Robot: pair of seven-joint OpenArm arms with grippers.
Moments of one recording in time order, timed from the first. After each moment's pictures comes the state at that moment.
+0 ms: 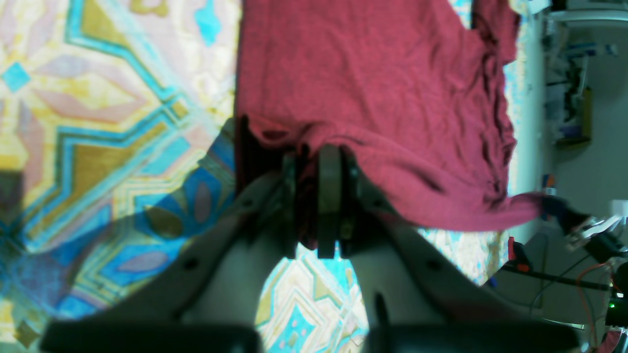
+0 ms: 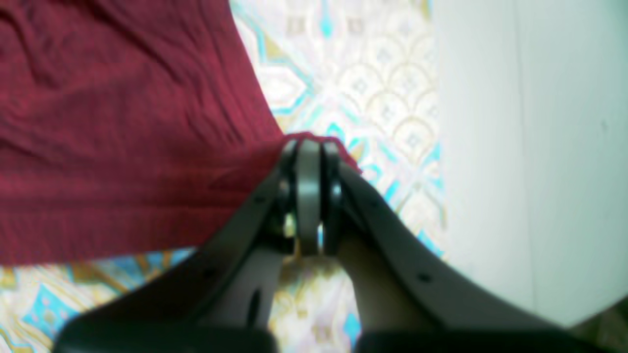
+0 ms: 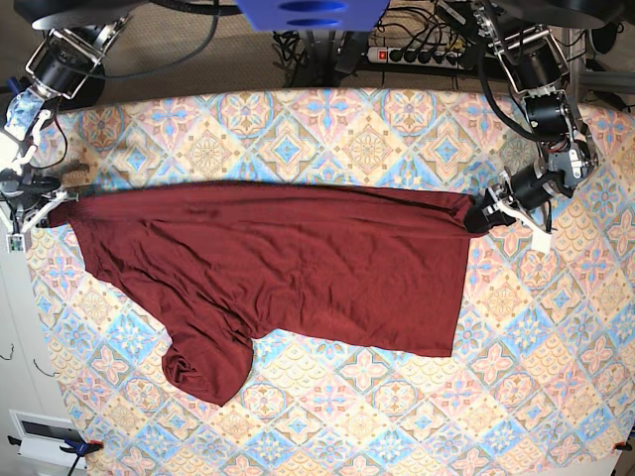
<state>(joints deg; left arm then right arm) 0.0 -15.4 -29.5 74.4 -58.5 -24.9 65.2 -0.4 25.2 39.8 77.2 5.6 34.9 -45.1</state>
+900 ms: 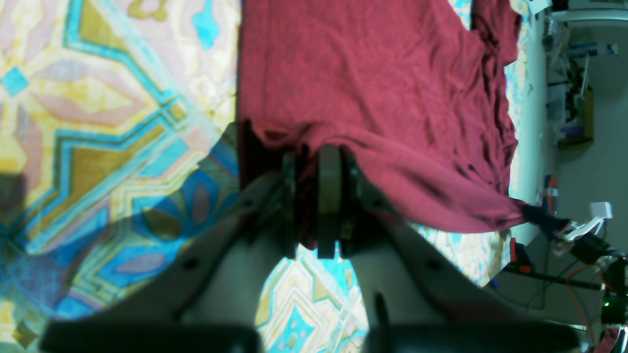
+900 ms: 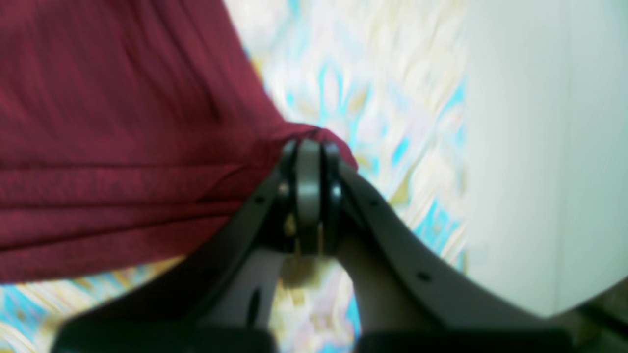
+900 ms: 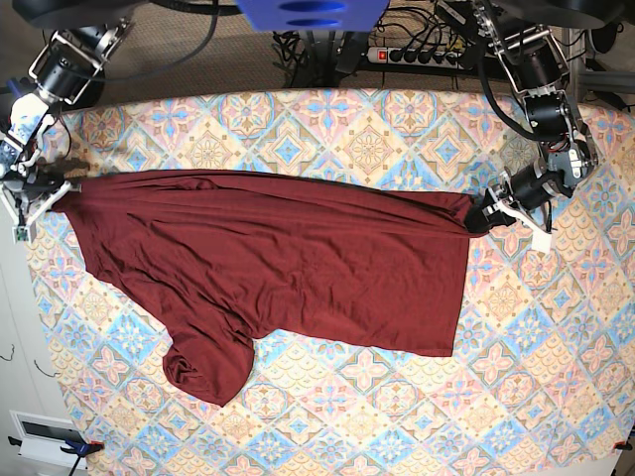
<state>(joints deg) 0.1 -15.5 -29.3 74.3 -58.5 -24.9 64.8 3.9 24.6 40.0 71.7 1.0 34.9 -46.7</state>
